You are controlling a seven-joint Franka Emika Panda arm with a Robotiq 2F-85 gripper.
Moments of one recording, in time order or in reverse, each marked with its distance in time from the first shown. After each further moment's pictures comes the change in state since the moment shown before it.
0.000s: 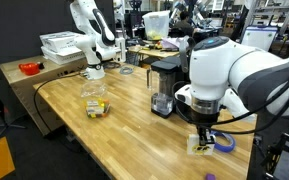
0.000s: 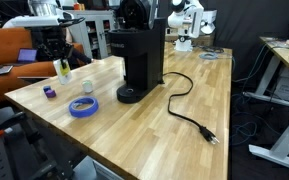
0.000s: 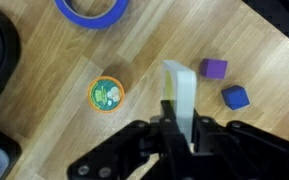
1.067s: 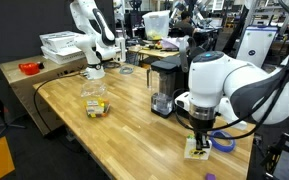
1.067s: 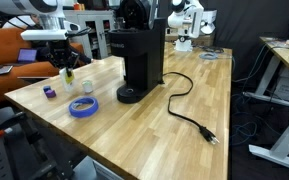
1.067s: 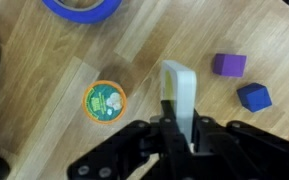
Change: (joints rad) arm -0.021 0.097 -0.022 -0.003 0.000 0.121 0.000
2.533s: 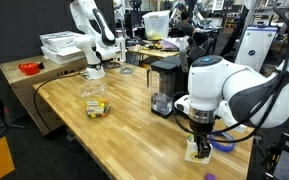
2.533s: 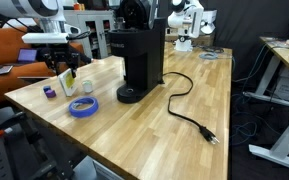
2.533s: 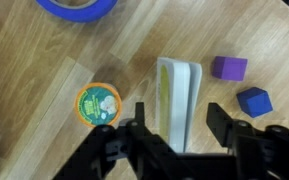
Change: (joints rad) arm 0.000 0.028 0.001 0.004 0.000 0.016 -0.017
